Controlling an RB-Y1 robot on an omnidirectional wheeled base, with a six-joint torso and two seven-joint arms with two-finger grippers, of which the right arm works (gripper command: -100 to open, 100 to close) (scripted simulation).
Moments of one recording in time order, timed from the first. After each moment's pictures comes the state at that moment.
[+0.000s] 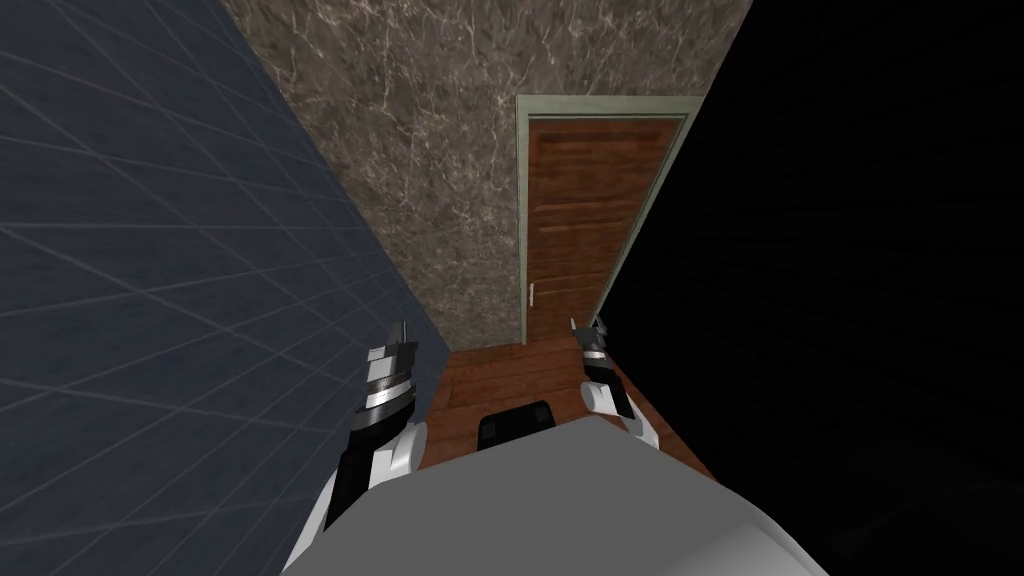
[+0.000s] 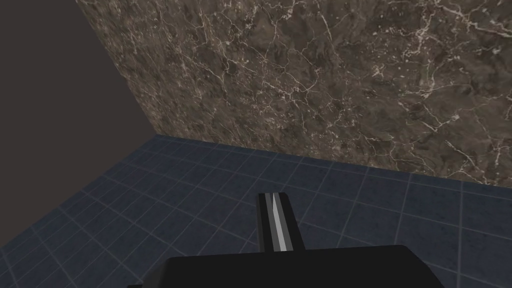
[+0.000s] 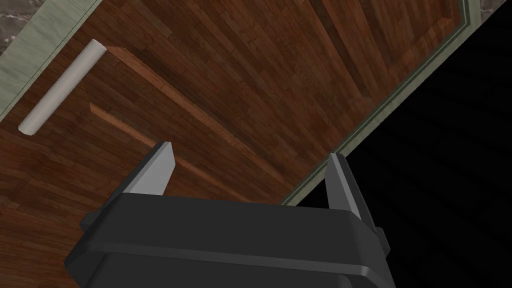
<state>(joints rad) 0.43 -0.08 -0.11 -1.77 -0.31 -0.60 -0.62</state>
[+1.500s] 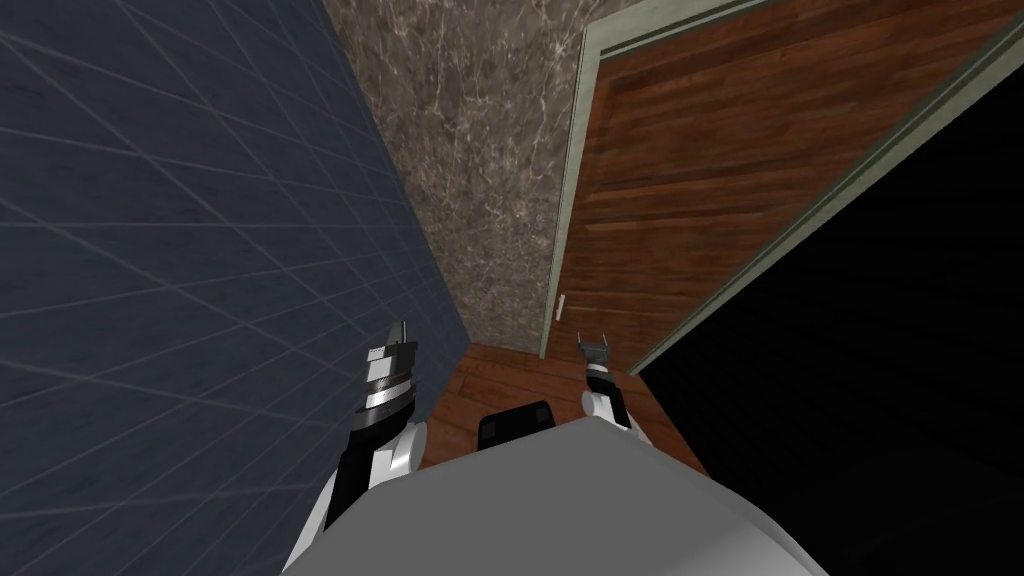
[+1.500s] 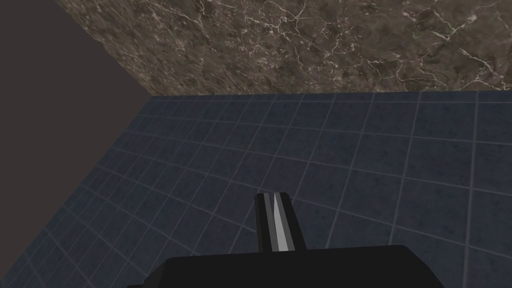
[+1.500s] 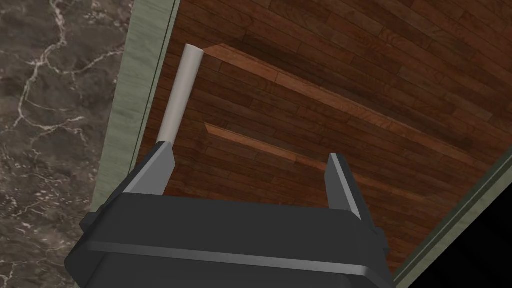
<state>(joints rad) 0.36 -0.08 -0.16 -1.42 -0.47 -0.71 -0.92</state>
